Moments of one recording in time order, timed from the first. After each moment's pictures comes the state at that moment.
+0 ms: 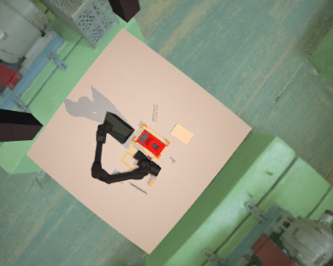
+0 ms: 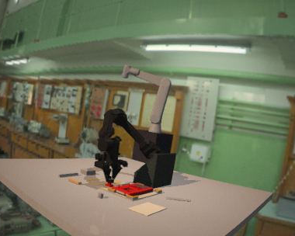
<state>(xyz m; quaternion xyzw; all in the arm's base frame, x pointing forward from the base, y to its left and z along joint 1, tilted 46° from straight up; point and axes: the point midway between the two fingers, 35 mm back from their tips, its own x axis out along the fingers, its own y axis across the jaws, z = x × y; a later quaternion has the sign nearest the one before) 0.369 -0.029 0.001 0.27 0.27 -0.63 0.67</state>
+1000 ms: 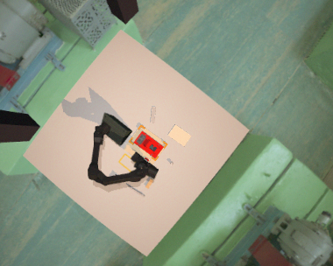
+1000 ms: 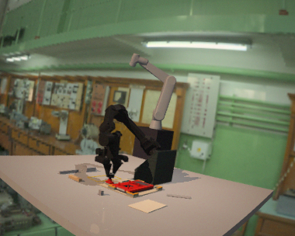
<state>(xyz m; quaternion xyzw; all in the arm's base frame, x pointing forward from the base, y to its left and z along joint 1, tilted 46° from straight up) 0.369 -0.023 0.008 0.27 0.27 -0.63 0.67</state>
